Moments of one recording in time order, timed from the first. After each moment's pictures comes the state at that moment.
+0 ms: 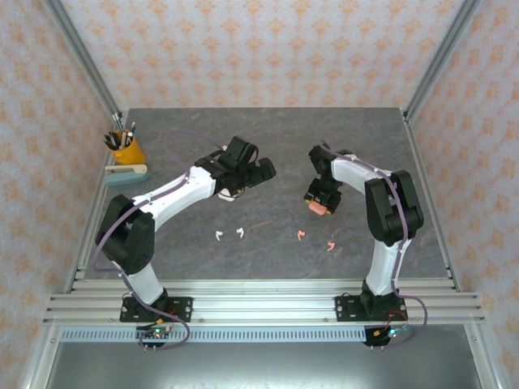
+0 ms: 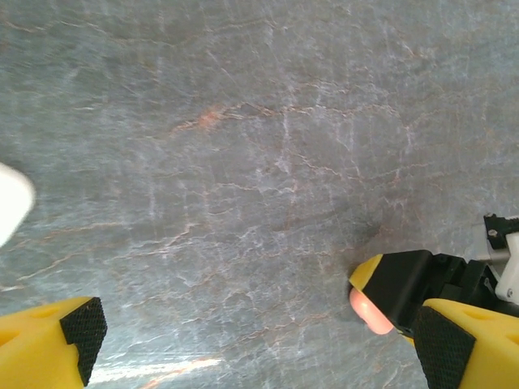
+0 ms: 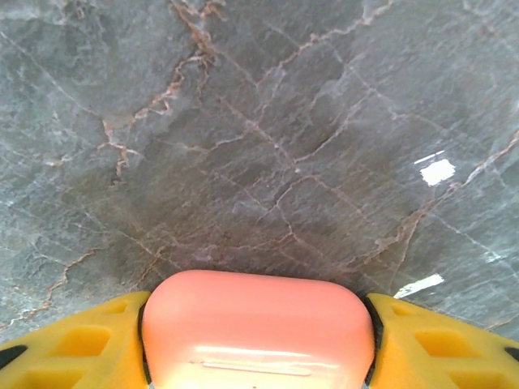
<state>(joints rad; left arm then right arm) -0.57 1.72 1.32 -0.51 0.04 -0.96 0.32 1.92 1.29 -0.91 -0.06 0.87</state>
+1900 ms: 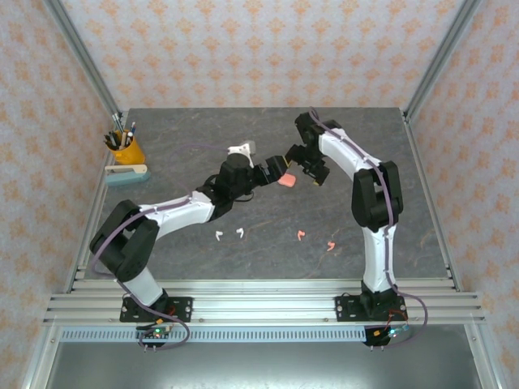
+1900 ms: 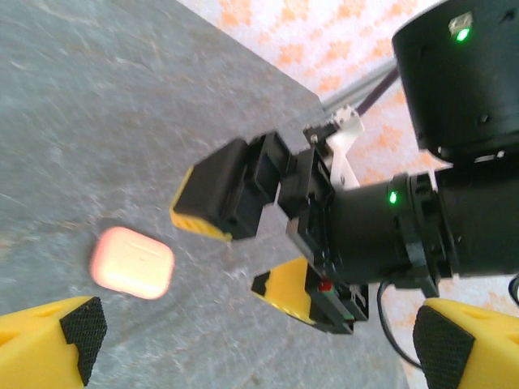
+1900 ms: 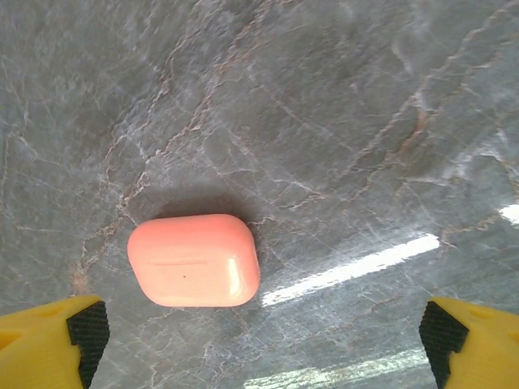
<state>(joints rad) -0.61 1.64 0.97 0.31 0.02 -0.89 0.37 2.14 1.83 -1.06 -0.08 0.89</state>
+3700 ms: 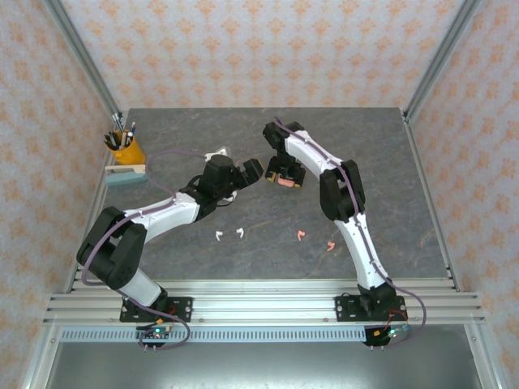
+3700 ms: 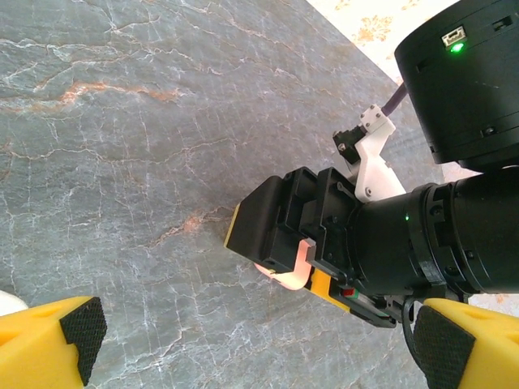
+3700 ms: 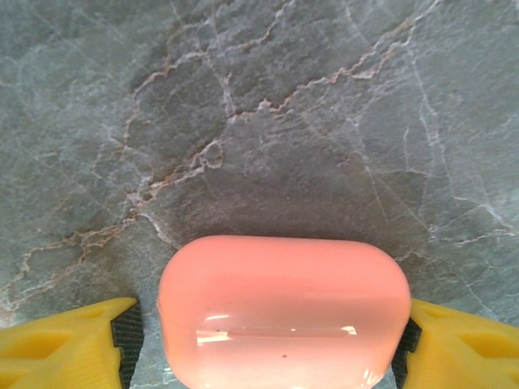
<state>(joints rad) -0.51 1.56 0.88 0.14 -0.02 -0.91 0.50 2.48 2.23 -1.30 0.02 0.79</state>
